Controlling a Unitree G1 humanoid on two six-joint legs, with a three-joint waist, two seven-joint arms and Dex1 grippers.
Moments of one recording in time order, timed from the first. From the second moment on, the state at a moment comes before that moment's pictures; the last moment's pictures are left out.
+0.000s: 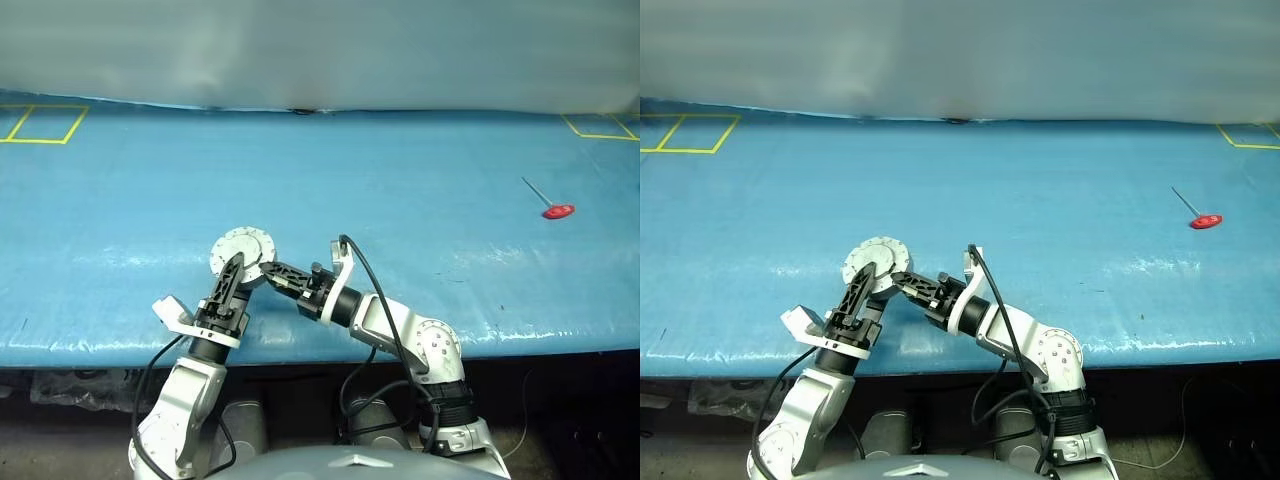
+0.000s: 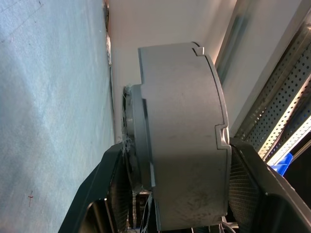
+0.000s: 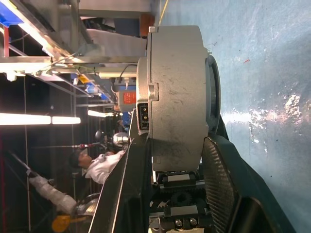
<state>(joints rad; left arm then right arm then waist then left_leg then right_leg) 0.30 -0.06 0.17 -0.29 -1.62 0.55 -0.22 -0.18 0.04 0.10 -0.10 1.70 0.94 -0.29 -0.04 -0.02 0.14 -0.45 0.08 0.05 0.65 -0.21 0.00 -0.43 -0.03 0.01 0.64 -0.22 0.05</state>
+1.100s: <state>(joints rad) 0.01 0.00 0.31 -0.12 -1.52 0.41 -0.04 -0.13 -0.18 0.29 -0.29 0.82 0.68 0.29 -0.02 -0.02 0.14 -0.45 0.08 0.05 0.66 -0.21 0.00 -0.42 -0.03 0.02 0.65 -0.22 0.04</state>
